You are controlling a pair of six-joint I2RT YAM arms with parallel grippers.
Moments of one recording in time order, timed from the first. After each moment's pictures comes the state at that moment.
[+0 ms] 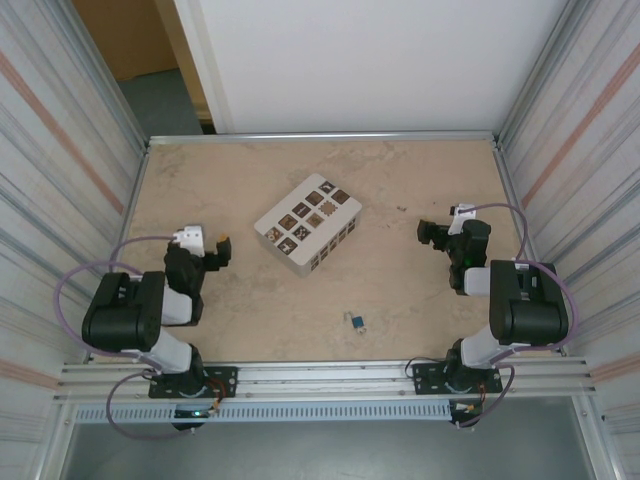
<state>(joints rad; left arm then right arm) 0.02 1.52 0.16 1.07 0.00 0.01 -0.08 1.53 0.39 0.73 -0.11 0.10</state>
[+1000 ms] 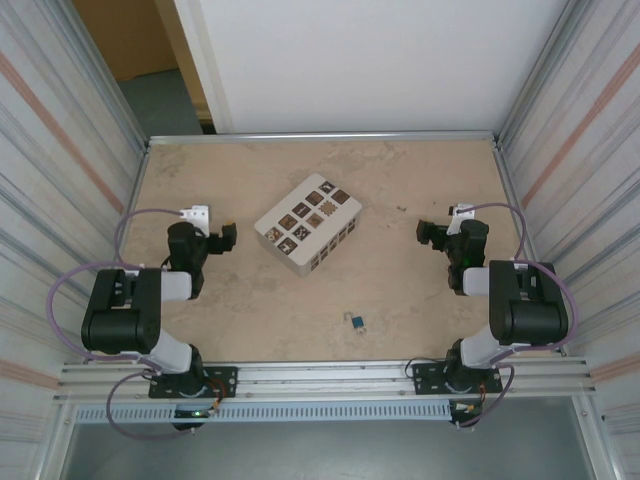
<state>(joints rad) 0.00 1.52 0.40 0.72 0.04 0.03 -0.06 1.53 0.39 0.72 -0.07 0.10</state>
